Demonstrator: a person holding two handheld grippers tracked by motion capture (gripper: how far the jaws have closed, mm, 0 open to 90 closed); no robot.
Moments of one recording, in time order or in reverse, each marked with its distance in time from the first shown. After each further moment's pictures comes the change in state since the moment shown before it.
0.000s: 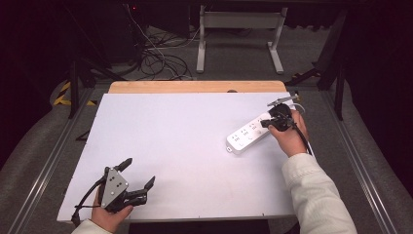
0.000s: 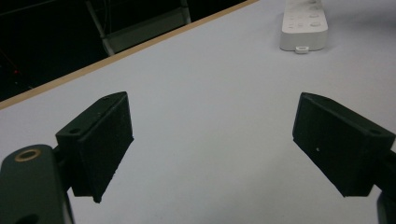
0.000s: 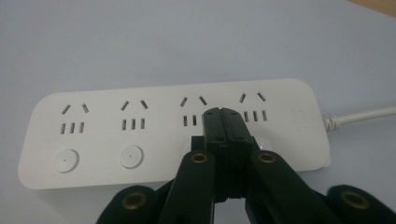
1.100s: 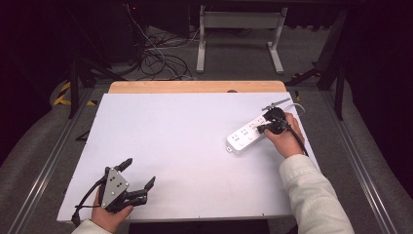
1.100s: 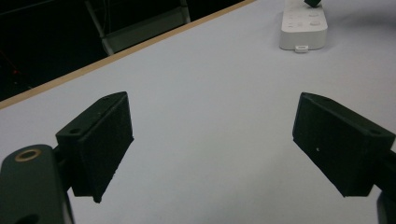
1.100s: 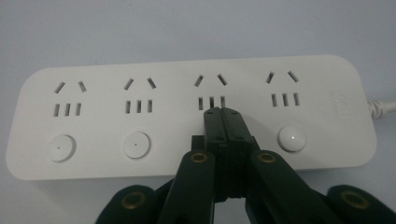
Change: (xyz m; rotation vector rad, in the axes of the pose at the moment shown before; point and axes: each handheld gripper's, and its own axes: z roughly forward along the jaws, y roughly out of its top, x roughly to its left) left arm 0.000 0.000 0.000 0.004 0.000 0.010; right arm 0.006 -0.004 0.017 0.079 0.029 -0.010
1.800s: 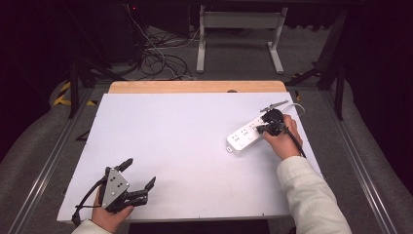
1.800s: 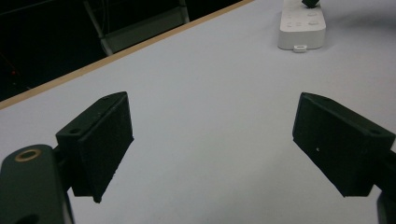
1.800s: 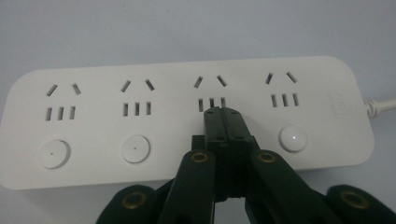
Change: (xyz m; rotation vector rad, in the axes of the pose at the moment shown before) left arm -0.001 0.000 0.000 -0.001 -0.005 -0.001; right arm 0.010 -0.002 0.003 -0.025 -0.060 -0.013
